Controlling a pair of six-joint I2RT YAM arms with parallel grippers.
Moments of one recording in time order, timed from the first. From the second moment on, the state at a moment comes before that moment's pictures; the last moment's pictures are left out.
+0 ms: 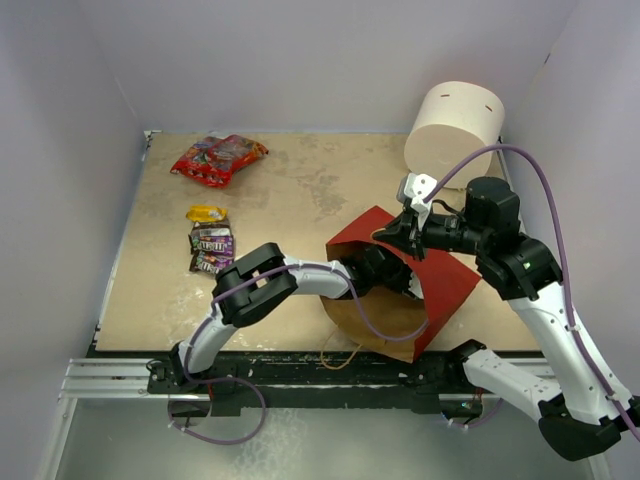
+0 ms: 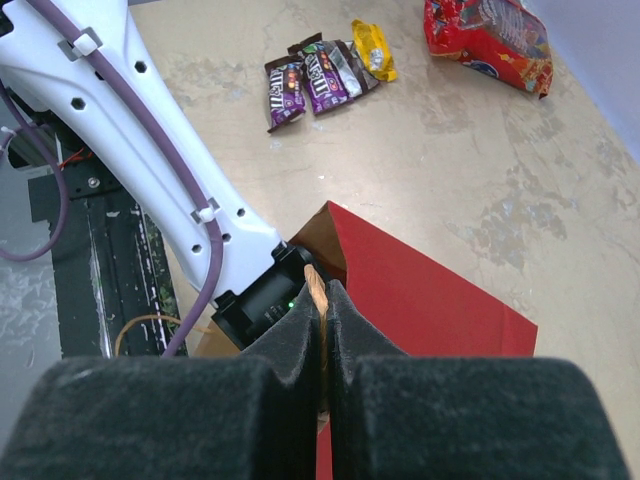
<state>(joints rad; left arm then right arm) -1.11 2.20 1.39 0.37 0.07 0.89 0.47 0.93 1.26 -0.69 -0.67 -0.33</state>
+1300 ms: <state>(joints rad) -1.12 2.19 1.43 0.19 0.00 0.85 0.47 0.87 1.24 -0.65 -0.51 -0.29</state>
